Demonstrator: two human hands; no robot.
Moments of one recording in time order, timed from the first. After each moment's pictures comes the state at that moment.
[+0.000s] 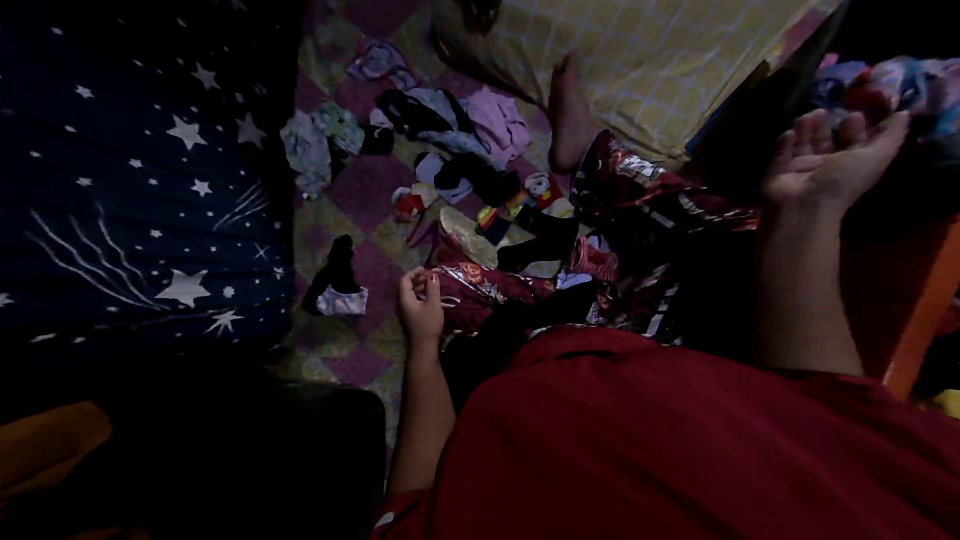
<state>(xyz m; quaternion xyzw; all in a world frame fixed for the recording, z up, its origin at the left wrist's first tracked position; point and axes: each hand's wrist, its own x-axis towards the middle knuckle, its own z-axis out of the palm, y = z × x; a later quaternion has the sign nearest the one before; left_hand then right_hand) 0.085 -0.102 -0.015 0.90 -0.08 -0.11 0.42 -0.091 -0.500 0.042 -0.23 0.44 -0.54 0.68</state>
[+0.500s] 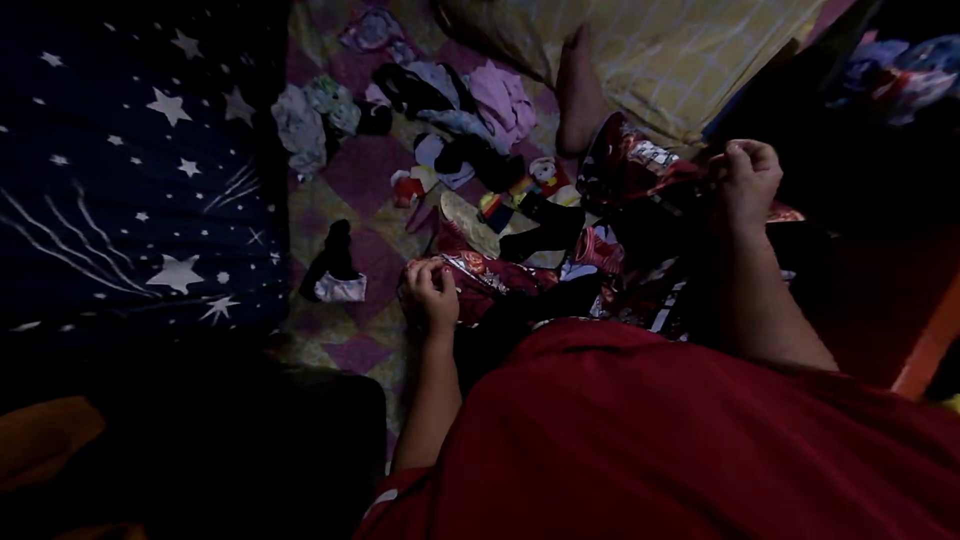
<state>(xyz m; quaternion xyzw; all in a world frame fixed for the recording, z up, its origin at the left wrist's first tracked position) 0.084 -0.105 -0.053 0.93 -0.15 -0.02 0.33 -0.083 -0.484 -0.045 -0.61 0.42 -0.34 0.58</state>
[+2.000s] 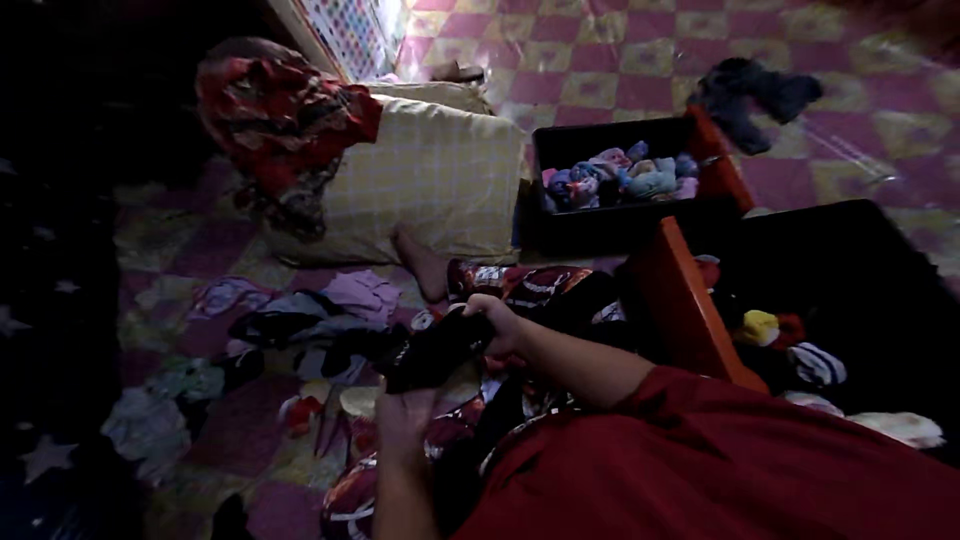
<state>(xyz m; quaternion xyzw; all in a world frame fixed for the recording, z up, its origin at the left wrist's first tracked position) 0.082 -0.250 0.011 0.45 0.03 -0.46 0.77 -0.029 -0.404 0.008 -0.27 0.18 -0.10 0.94</state>
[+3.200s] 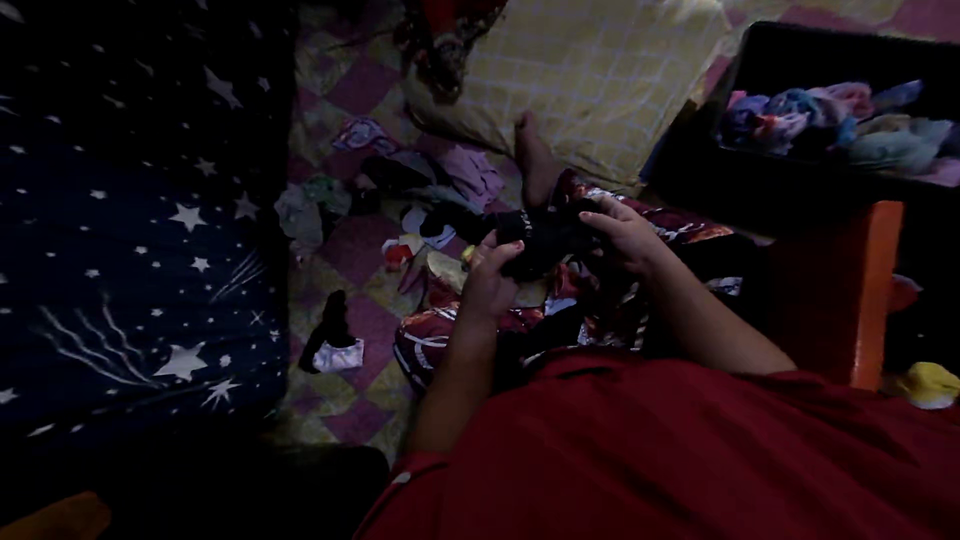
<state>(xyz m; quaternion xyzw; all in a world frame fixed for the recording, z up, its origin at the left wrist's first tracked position) 0.067 -0.241 0.043 0.47 -0.12 -0.44 0.76 -0.054 -0.418 0.011 -0.51 0.24 -0.14 0.81</state>
